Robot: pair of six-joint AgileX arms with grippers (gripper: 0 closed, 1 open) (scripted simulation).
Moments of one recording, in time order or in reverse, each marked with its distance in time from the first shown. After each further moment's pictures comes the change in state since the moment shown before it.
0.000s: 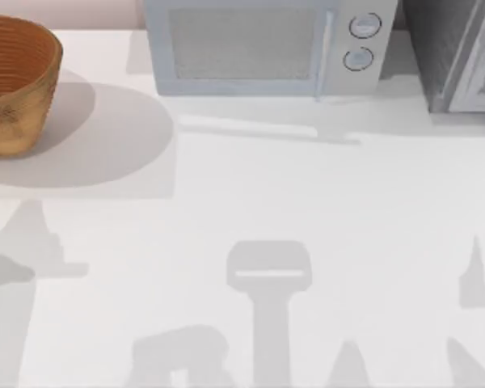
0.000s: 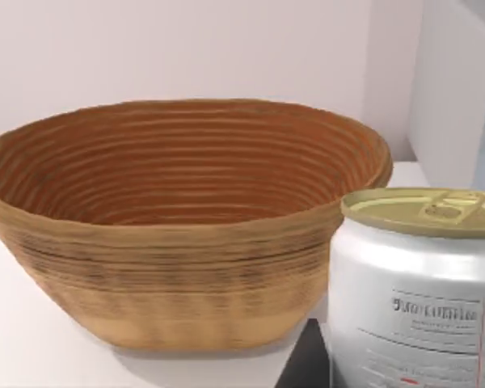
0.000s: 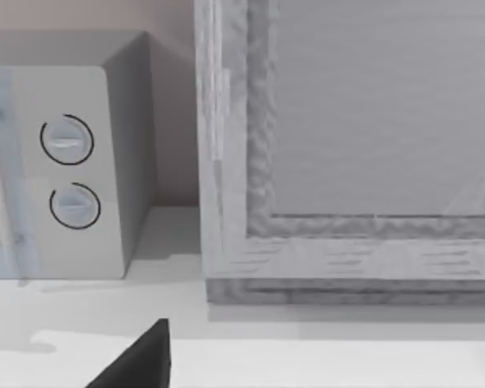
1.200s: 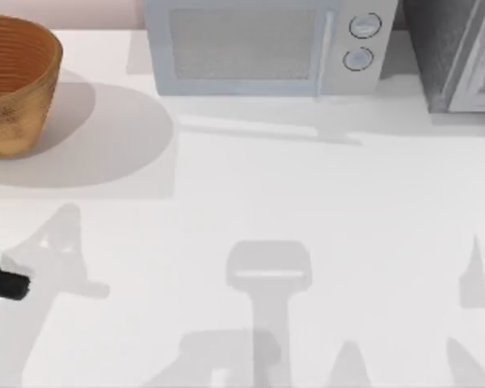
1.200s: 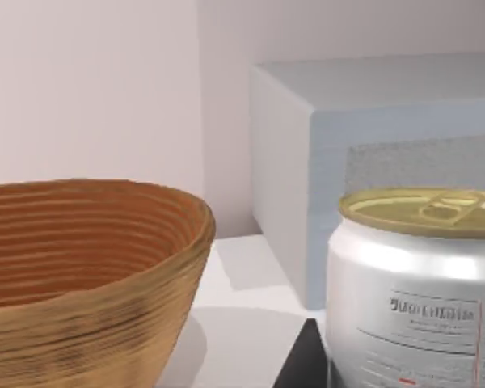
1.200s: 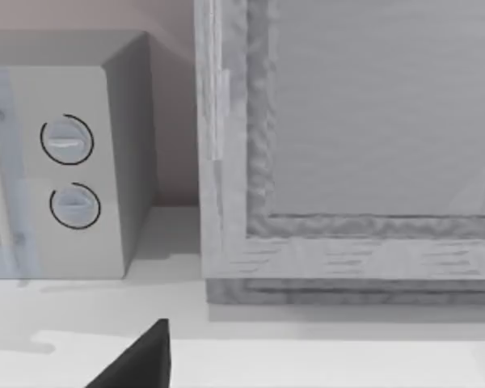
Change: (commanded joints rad) left arm -0.091 -0.072 -0.180 0.271 0.153 -0.018; right arm 0.000 0.000 0.000 0.000 0.000 0.000
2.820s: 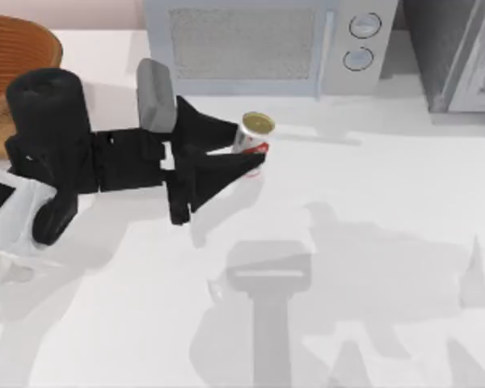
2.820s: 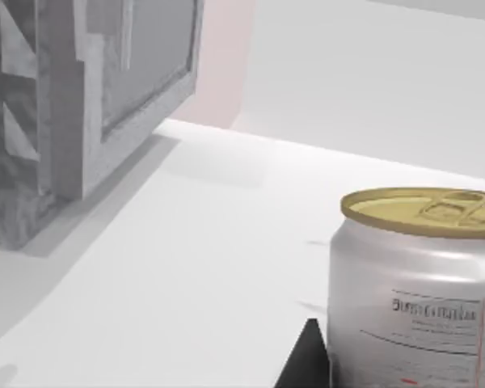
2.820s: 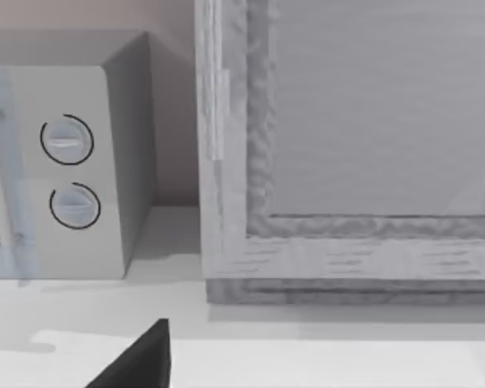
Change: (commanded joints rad) left arm -0.287 1.595 0.624 0.837 0.911 -0.026; right arm 0.000 0.000 0.000 0.000 0.000 0.000
